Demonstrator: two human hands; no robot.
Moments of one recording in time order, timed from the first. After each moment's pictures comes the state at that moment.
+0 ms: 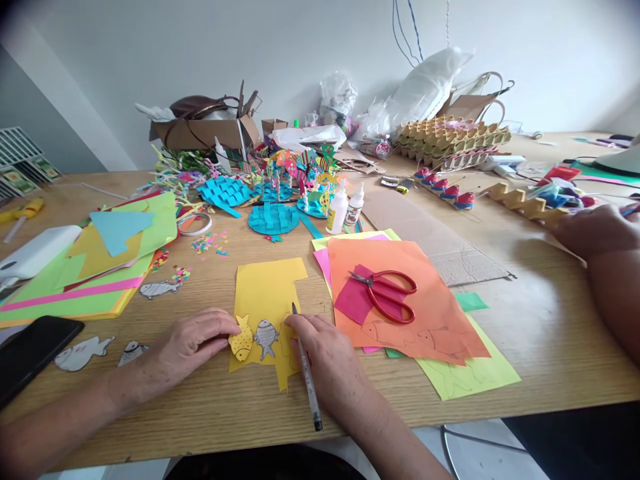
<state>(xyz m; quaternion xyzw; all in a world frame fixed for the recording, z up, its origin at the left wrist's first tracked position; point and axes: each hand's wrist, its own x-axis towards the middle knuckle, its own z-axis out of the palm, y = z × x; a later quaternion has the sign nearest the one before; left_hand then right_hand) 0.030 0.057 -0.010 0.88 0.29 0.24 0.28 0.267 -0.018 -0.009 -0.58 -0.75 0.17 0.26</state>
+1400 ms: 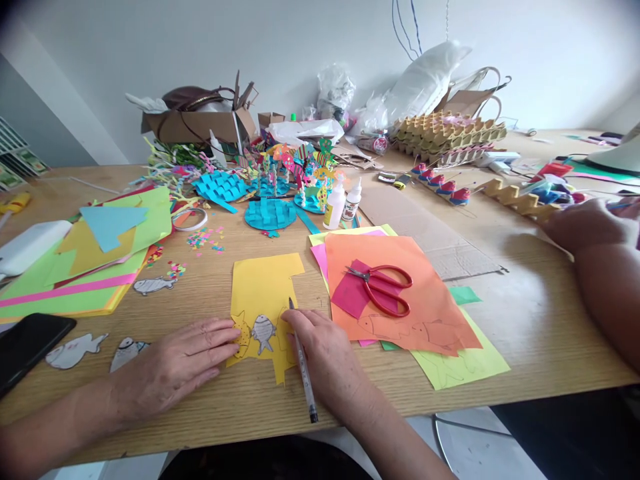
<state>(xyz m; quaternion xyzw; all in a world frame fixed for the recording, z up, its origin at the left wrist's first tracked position) 0.017 0.040 -0.007 0.96 0.17 0.18 0.14 0.266 -0.019 -0.011 -0.58 -0.76 0.15 0.27</state>
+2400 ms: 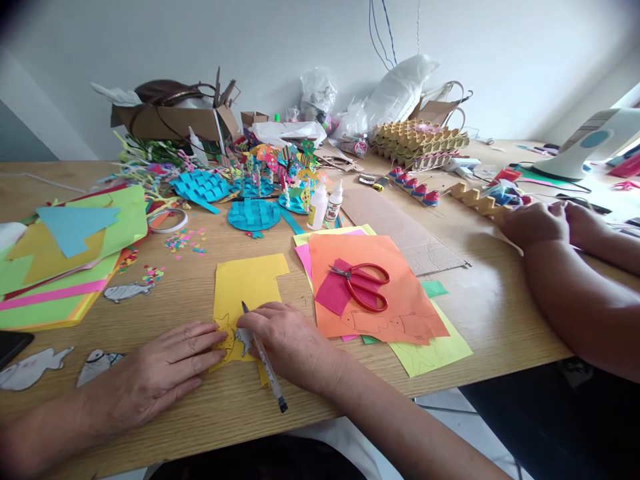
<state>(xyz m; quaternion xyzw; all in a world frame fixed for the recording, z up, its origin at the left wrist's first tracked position) 0.014 0.045 -0.012 0.98 0.12 0.16 -0.02 0.258 0.011 0.001 -0.44 -0.87 0.18 0.16</state>
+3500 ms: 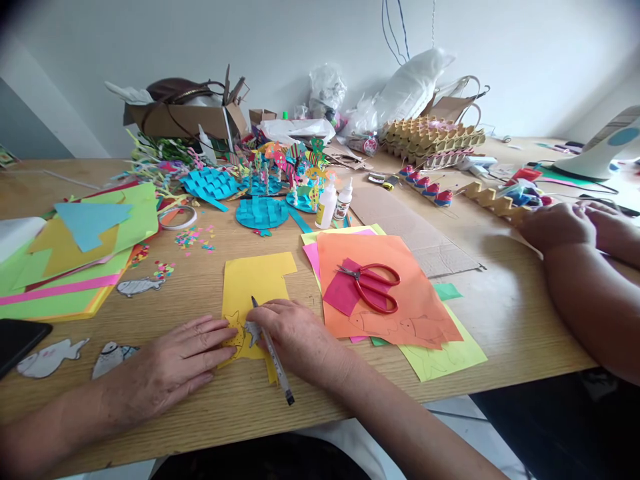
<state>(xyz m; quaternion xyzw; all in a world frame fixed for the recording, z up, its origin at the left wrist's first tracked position) 0.019 0.044 -0.009 0.98 0.11 0.15 0.00 0.258 0.014 -0.009 -0.45 -0.85 0.18 0.19</state>
